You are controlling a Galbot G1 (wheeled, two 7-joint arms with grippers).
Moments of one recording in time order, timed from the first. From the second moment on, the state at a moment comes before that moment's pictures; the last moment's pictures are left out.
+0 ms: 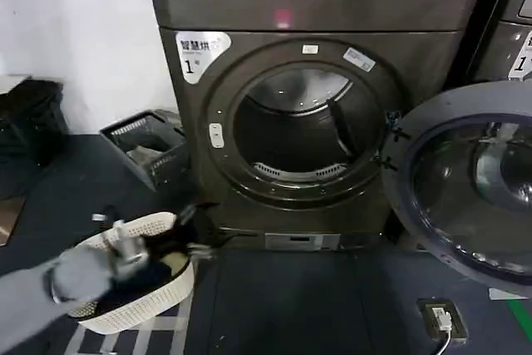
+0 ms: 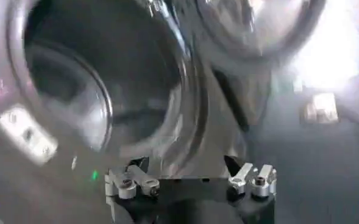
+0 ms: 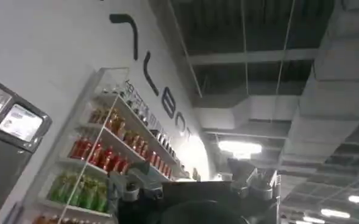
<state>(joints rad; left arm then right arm) 0.39 -0.25 0.62 -1.84 -0.53 -0.16 0.20 -1.45 0.98 2.09 1.68 0.30 0.02 -0.11</state>
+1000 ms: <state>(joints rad) 0.59 0.05 0.44 -1.68 -0.23 -0.03 0.42 -1.43 1.00 2.08 1.68 0.28 0.05 -0.11</state>
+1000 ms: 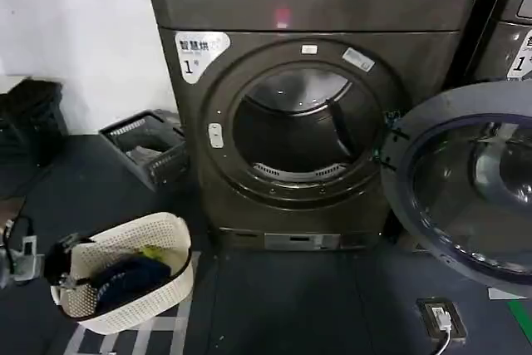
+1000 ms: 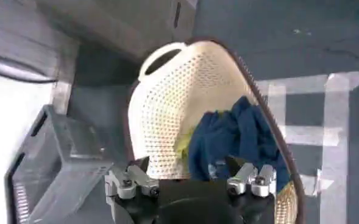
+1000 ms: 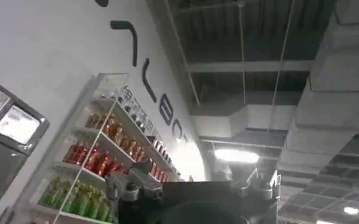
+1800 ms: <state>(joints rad) 0.59 0.07 0.39 -1.67 -0.12 -0.07 0.52 -1.46 1.00 2.11 1.67 0.28 0.06 -0.12</state>
